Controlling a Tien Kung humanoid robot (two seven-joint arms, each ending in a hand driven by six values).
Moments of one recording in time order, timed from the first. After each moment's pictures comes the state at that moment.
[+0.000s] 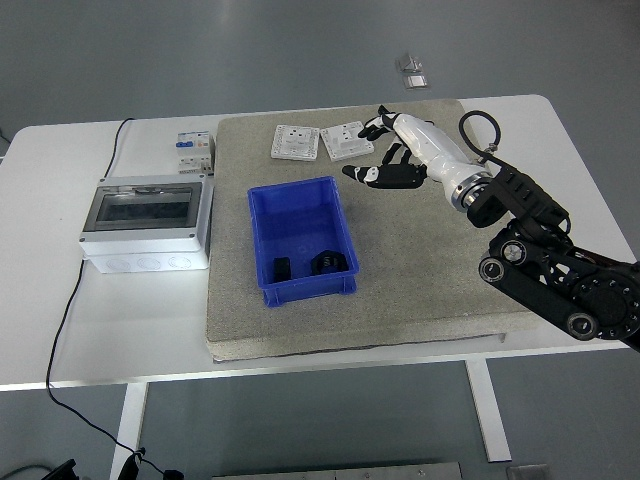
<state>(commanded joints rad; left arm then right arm) -0.16 0.05 -1.05 -0.40 0.47 0.14 0.49 0.68 -0.30 0.71 1.28 -1.49 -0.30 -0.17</state>
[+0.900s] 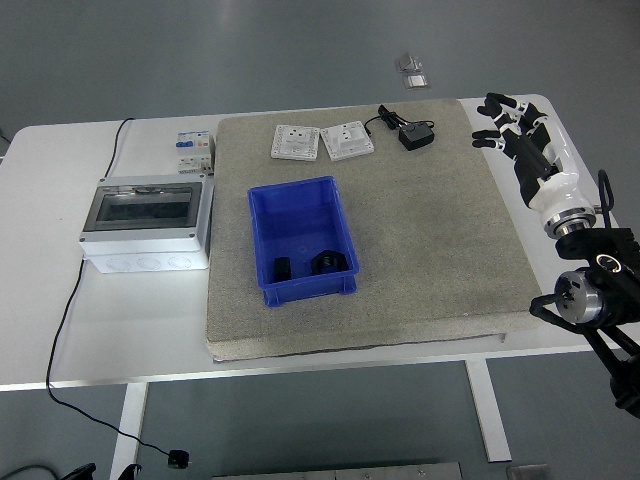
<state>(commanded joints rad) -0.19 0.07 -0.84 -0.39 0.47 0.28 0.40 0.34 -0.28 1.07 1.35 -0.75 -0.31 0.21</state>
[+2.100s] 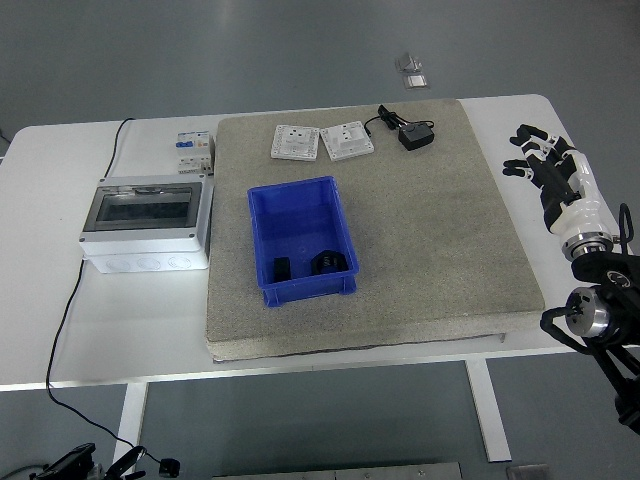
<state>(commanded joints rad) -0.23 0.07 -0.91 -0.38 0.61 0.27 0.41 0.30 -0.26 1.14 1.29 -0.75 -0.33 0.23</state>
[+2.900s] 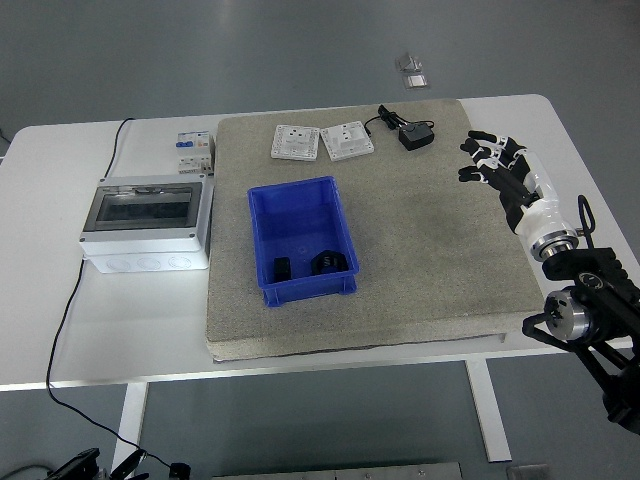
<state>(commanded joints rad) -0.21 0.04 -0.94 -0.39 0.61 0.30 0.39 0.35 -0.26 1.02 1.29 -0.82 -0.24 0.20</state>
